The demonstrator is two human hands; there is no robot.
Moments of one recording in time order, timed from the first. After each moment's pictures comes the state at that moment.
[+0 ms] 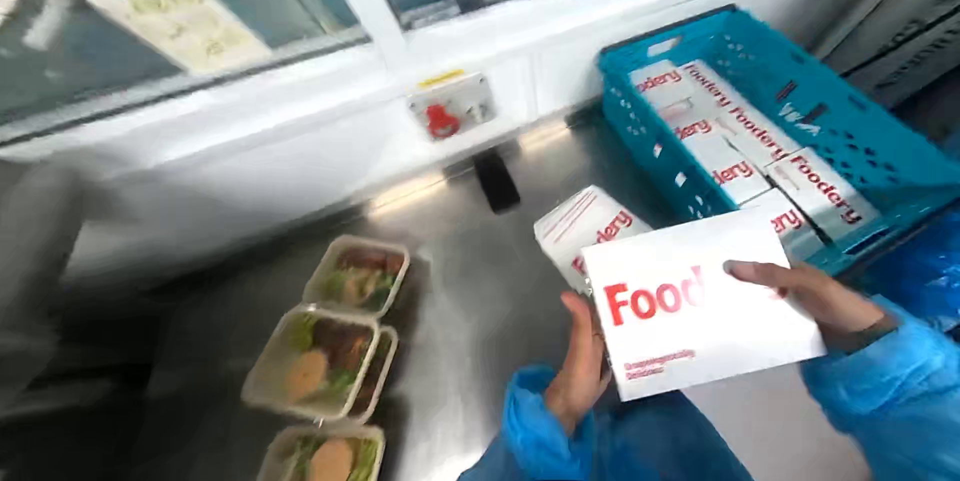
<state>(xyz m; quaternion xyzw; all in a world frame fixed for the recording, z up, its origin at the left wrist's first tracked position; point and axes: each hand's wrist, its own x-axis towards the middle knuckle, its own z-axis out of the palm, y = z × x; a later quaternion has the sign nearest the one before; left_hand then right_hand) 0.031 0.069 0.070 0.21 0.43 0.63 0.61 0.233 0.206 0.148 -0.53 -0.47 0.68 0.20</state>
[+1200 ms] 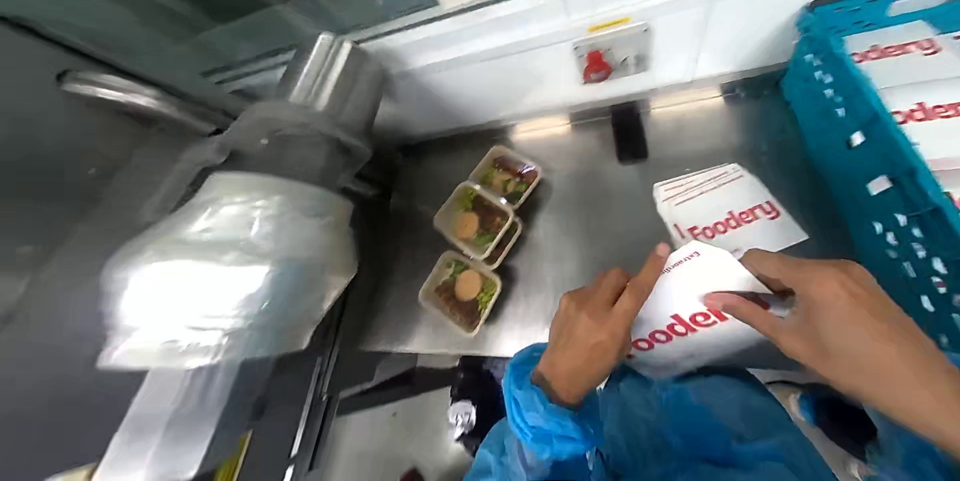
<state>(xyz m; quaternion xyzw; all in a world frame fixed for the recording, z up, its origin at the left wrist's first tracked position) -0.014 -0.028 0.090 0.57 0.75 0.31 -0.09 0.144 0.170 0.121 -0.21 -0.93 0.27 0.15</state>
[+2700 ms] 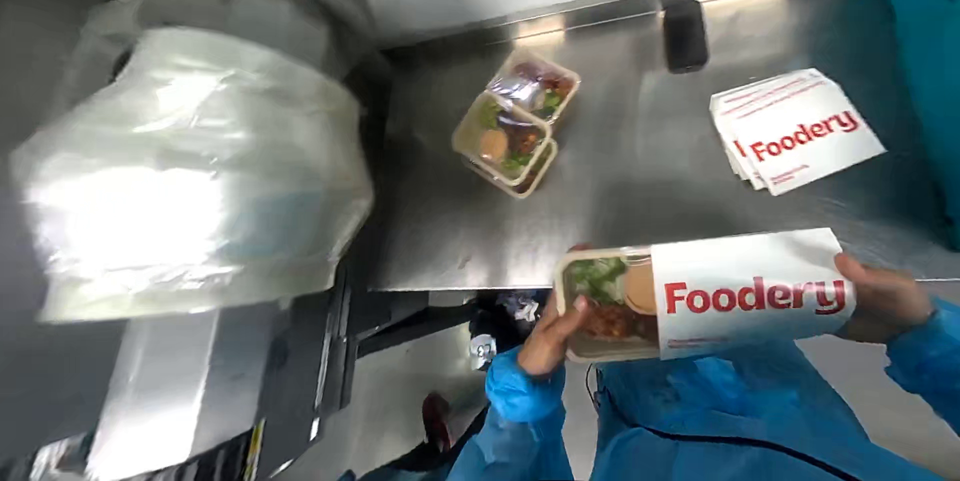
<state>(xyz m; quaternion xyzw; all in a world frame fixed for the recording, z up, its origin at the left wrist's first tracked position) -0.023 -0.223 0.019 0.07 0.55 0.68 0.48 0.190 0.100 0.022 -0.27 -0.38 0.88 -0.10</state>
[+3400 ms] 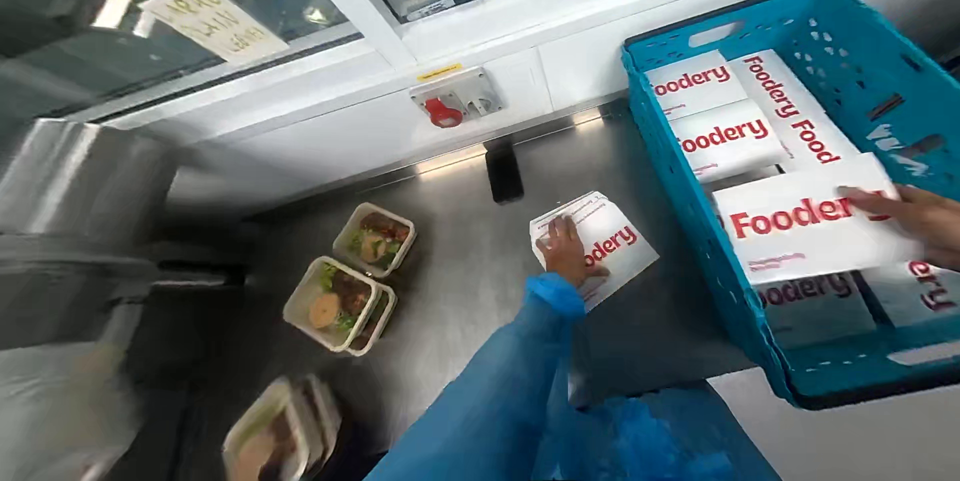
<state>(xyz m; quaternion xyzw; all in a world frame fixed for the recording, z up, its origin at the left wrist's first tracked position) 0.000 0.246 -0.069 0.42 0.87 0.07 0.24 0.346 0.504 0.064 -0.60 -0.62 0.50 0.06</state>
